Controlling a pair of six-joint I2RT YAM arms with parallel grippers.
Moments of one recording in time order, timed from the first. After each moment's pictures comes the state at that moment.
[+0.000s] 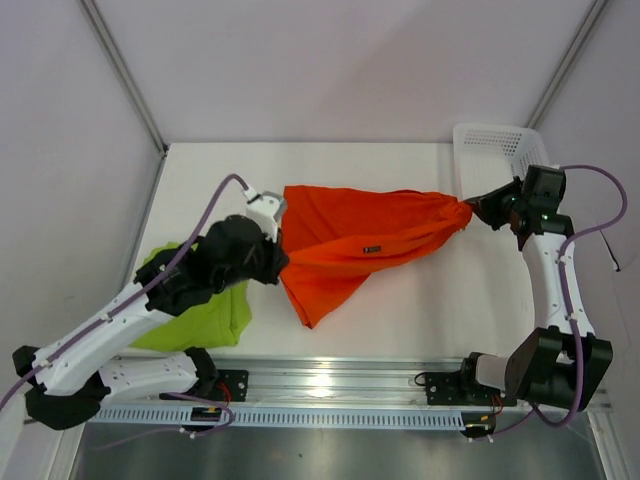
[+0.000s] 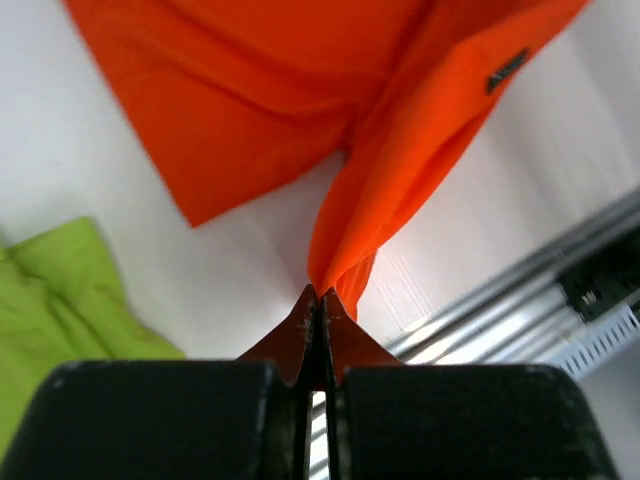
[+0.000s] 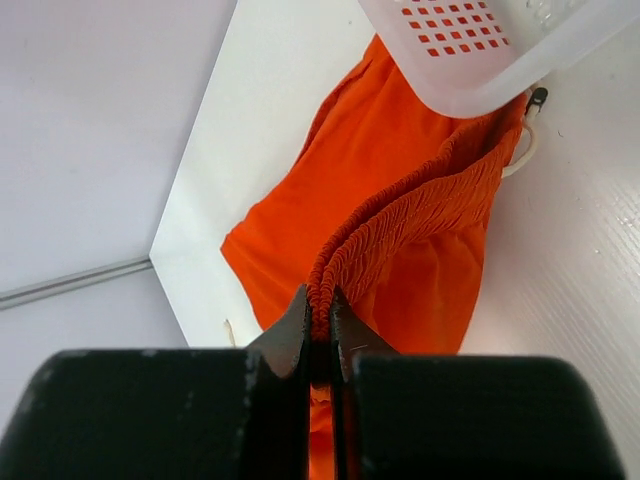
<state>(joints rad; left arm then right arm) -0.99 0.98 1.24 -0.88 -0.26 -0.43 -0.20 1.26 1.14 -0.53 -0.28 0.91</state>
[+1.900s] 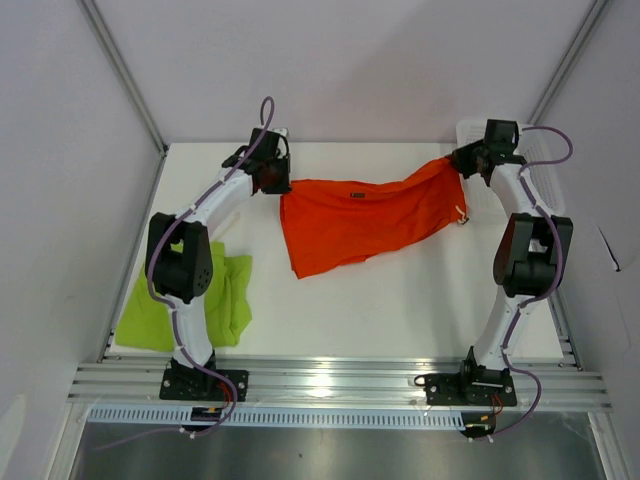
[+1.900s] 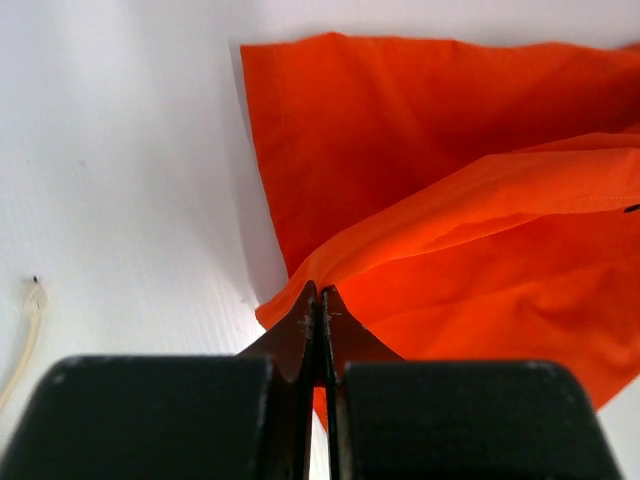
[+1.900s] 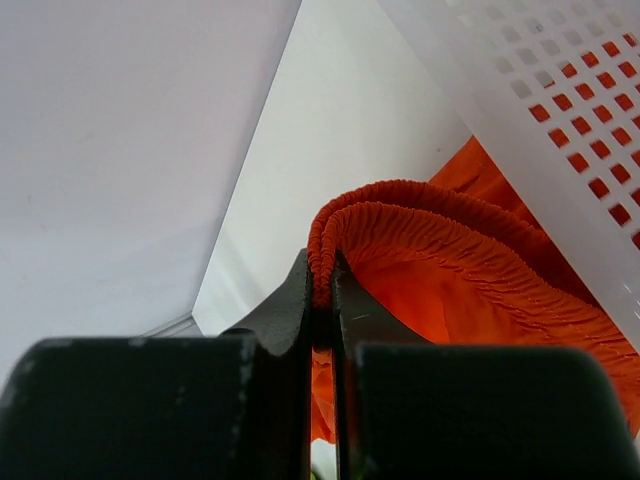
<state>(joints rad) -0.32 1.94 1.64 -0.52 0.04 -0.25 -0.09 1.97 1.67 -0.33 -0.15 1.09</state>
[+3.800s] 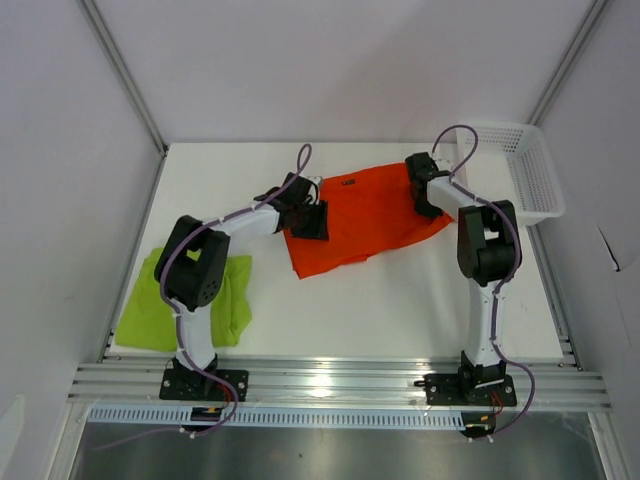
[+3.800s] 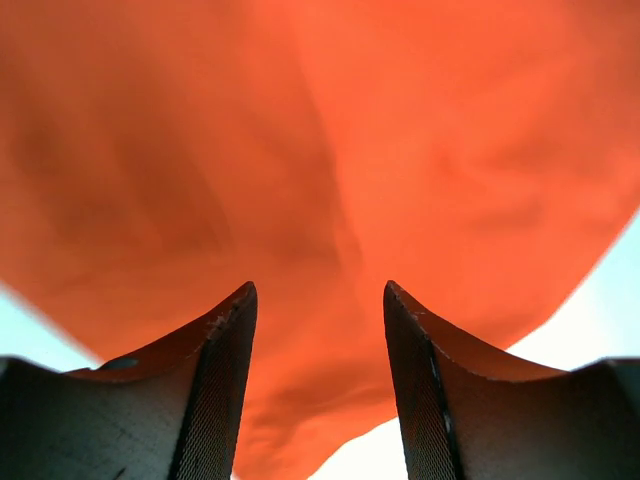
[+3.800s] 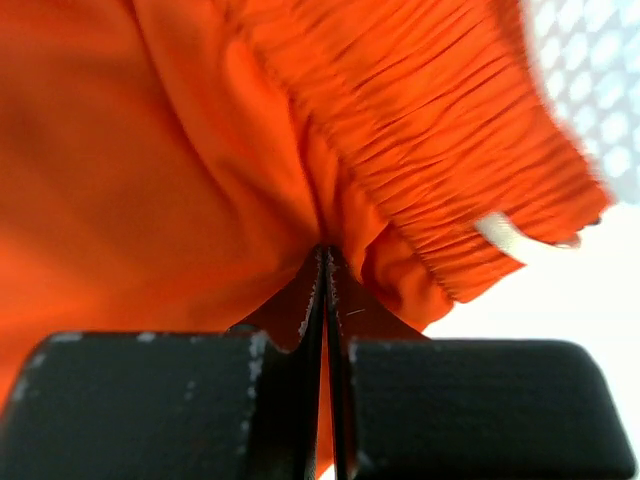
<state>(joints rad) -0.51 1.94 1.33 -0.32 0.17 -0.35 0.22 2.17 1.64 -0.58 0.53 0.45</state>
